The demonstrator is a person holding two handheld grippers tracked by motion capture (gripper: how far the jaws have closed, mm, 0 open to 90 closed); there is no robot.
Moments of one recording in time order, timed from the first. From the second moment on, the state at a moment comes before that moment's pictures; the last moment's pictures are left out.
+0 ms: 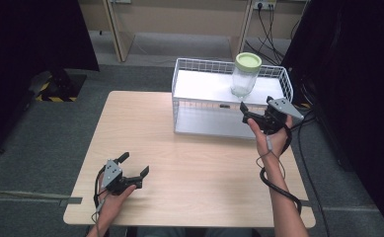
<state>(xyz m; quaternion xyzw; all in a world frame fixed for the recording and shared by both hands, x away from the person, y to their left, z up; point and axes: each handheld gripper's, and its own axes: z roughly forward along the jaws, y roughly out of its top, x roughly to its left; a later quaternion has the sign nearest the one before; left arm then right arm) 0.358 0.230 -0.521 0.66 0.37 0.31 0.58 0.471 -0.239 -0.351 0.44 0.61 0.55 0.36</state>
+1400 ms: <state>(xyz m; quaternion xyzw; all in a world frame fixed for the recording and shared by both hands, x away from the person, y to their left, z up) 0.358 0.229 -0.521 0.66 0.36 0.31 0.58 0.414 -0.264 -0.399 0.45 0.62 0.54 0.35</state>
